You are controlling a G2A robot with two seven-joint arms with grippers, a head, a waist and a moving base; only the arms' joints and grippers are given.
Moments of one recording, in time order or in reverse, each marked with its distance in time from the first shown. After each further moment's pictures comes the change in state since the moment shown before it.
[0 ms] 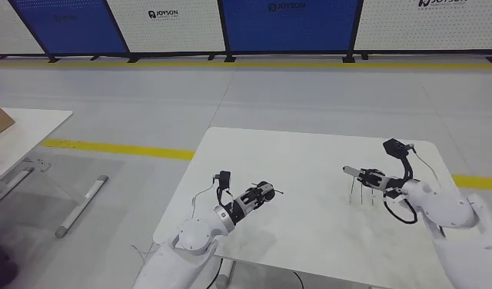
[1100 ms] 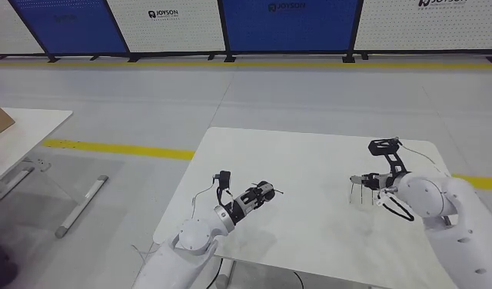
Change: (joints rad) left arm 0.000 0.000 0.000 0.000 0.000 0.000 0.000; right arm 0.083 0.017 -0.111 -0.126 -0.560 0.135 0.213
